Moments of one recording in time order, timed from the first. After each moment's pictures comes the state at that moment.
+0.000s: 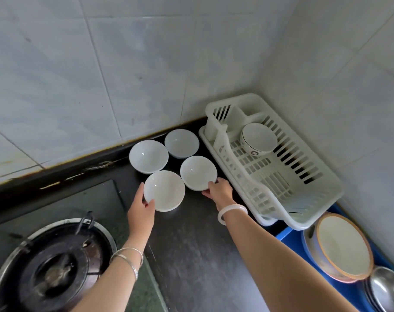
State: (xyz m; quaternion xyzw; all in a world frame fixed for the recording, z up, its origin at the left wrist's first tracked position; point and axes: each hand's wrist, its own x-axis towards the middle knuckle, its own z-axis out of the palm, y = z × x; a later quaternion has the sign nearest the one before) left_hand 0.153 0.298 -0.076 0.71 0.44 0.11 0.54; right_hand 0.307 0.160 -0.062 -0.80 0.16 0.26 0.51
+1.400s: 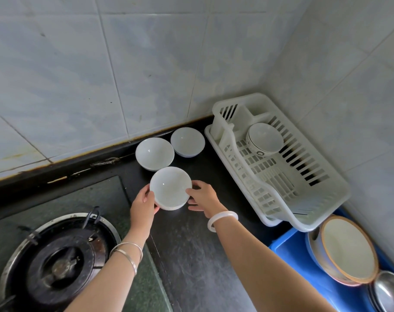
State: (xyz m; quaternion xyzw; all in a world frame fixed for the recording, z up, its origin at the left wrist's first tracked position) left_hand 0.155 0.306 -0.076 0.52 0.47 0.12 0.71; right_hand 0.263 0.196 -0.035 -0.80 0.07 0.40 0.43
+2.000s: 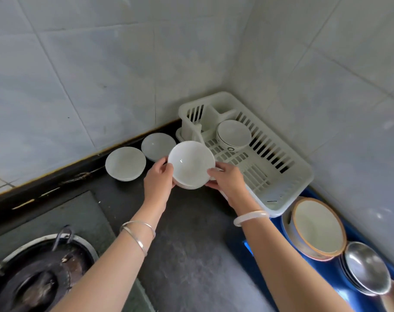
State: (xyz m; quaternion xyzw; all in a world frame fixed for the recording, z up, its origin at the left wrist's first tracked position) left_hand 0.240 0.247 0.016 0.62 0.34 0.11 0.70; right_hand 0.307 0.099 0.034 -0.78 0.08 0.21 0.58
